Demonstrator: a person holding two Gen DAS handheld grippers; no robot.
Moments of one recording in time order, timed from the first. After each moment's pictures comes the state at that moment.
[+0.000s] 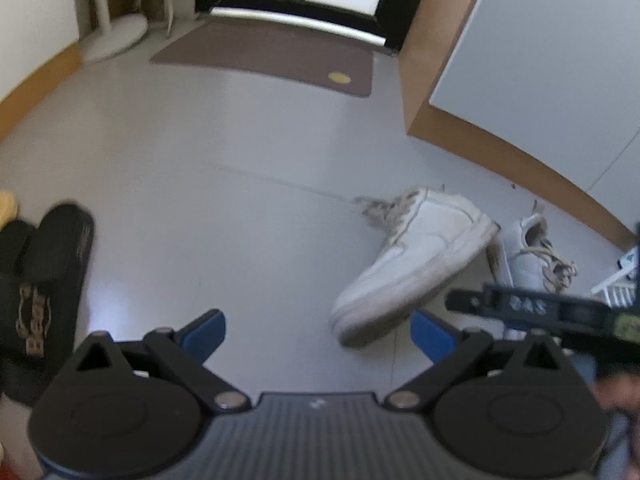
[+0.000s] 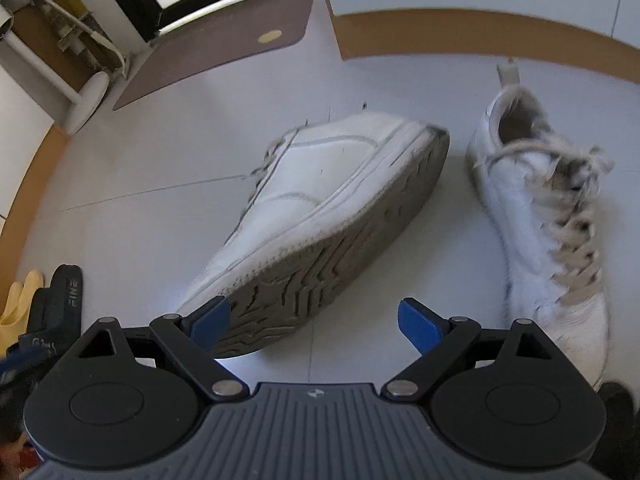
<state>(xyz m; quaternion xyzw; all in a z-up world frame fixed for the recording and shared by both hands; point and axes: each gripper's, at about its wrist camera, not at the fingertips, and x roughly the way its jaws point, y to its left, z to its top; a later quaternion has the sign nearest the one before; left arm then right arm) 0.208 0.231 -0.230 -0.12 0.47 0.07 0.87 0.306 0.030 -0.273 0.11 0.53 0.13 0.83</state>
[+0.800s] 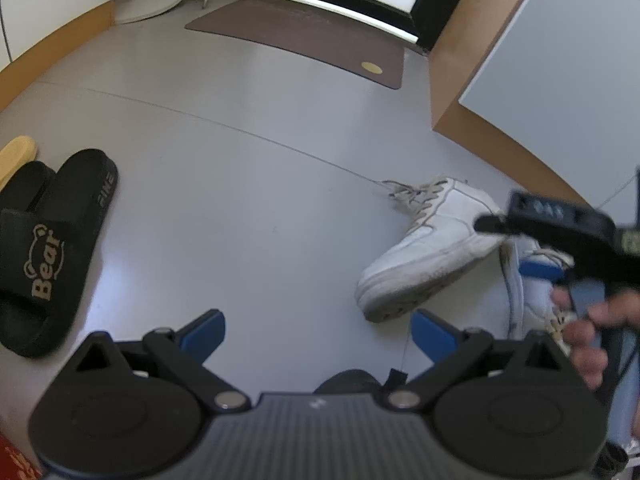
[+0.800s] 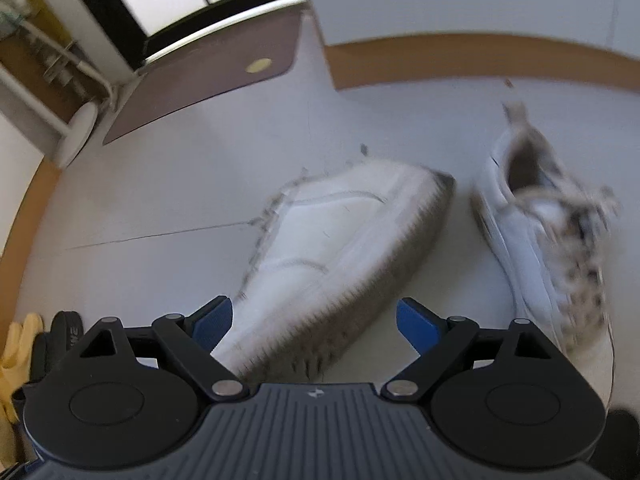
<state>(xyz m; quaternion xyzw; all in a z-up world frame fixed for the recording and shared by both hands) 0.194 0.244 -0.249 -0.17 0.46 0.09 0.86 0.354 0.037 -0.257 0.12 0.50 0.11 0.85</state>
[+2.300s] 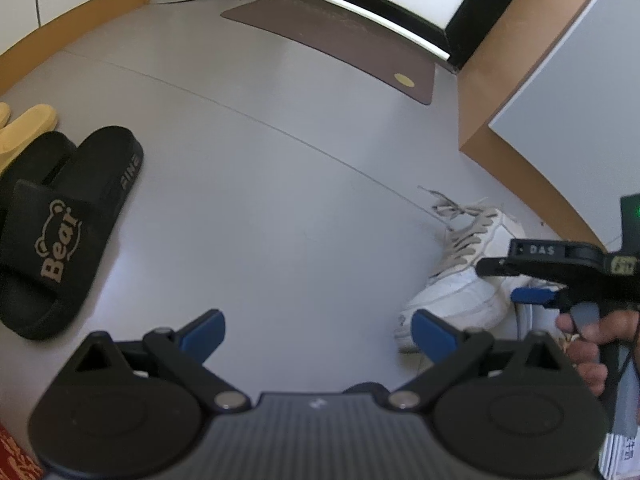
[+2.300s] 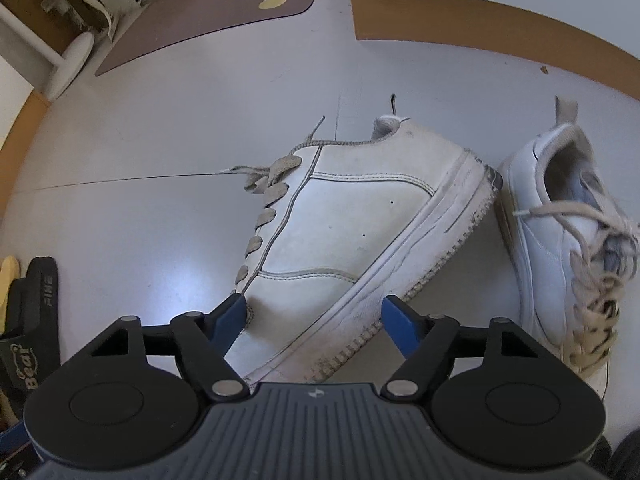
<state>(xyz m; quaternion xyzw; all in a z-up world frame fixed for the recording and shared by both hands) 0.197 0.273 -0.260 -0.22 0.46 0.12 0.85 0.355 0.042 -0.271 0.07 0.57 0.13 0.81</state>
